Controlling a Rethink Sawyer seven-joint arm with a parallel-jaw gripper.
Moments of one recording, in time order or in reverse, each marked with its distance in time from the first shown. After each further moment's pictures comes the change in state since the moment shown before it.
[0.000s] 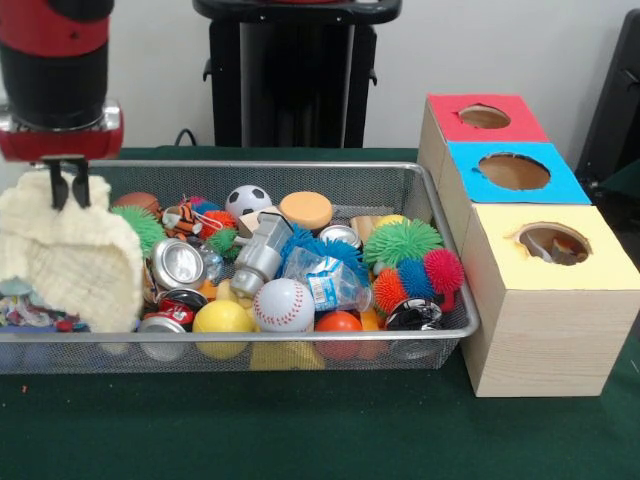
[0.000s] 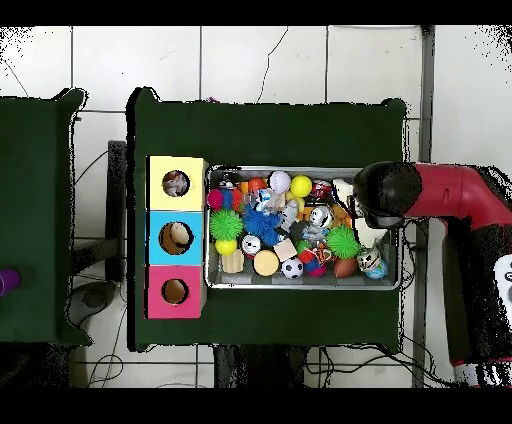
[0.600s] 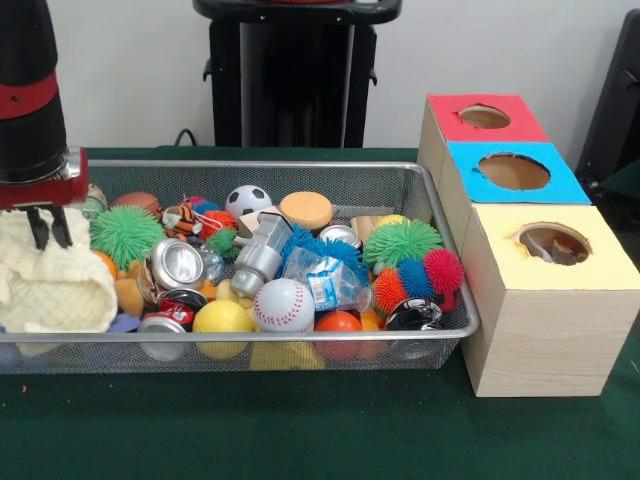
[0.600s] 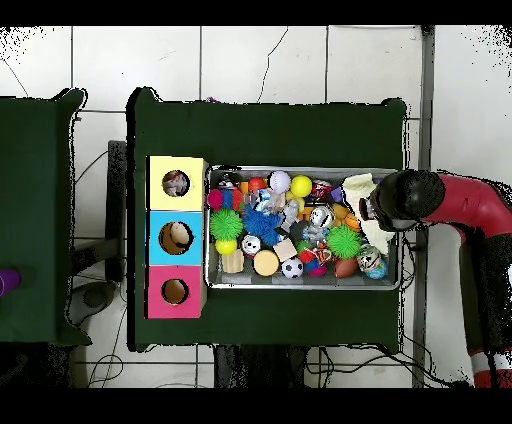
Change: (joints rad) arm -0.132 0.157 0.072 -0.079 -0.004 0.000 0.000
